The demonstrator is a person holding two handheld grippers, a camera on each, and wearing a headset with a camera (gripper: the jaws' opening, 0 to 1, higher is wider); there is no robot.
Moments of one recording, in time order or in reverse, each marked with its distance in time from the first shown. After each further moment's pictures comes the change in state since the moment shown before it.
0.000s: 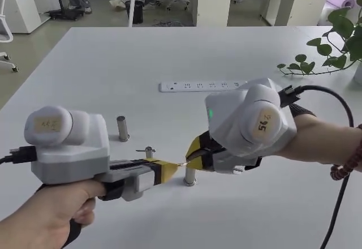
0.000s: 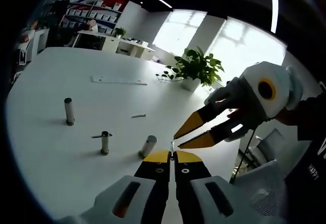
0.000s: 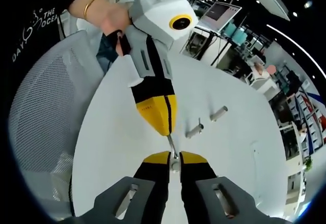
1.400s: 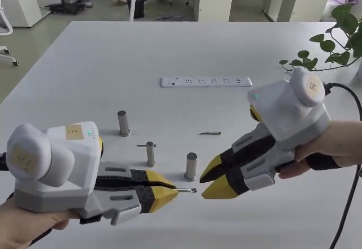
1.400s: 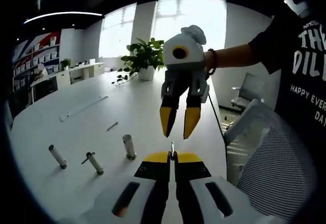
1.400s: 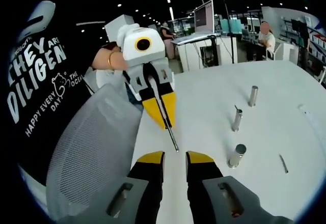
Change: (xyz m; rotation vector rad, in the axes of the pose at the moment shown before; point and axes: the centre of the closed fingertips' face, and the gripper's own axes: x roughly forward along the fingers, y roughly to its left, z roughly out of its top) left arm -0.020 -0.035 -0.032 0.507 0.097 -0.260; right arm -0.019 0.061 0.002 0.425 -0.285 0.398
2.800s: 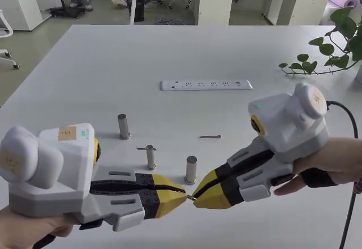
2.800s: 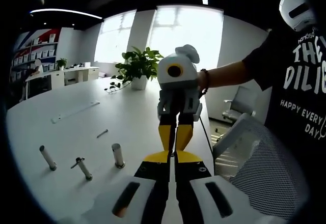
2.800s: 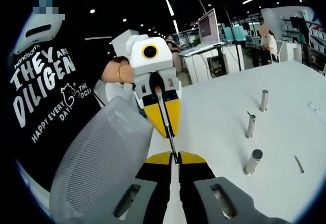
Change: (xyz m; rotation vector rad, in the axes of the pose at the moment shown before) left arm -0.001 -0.013 0.017 -0.052 -0.096 -0.069; right arm 0.006 0.011 0.008 0.049 -0.124 0.081
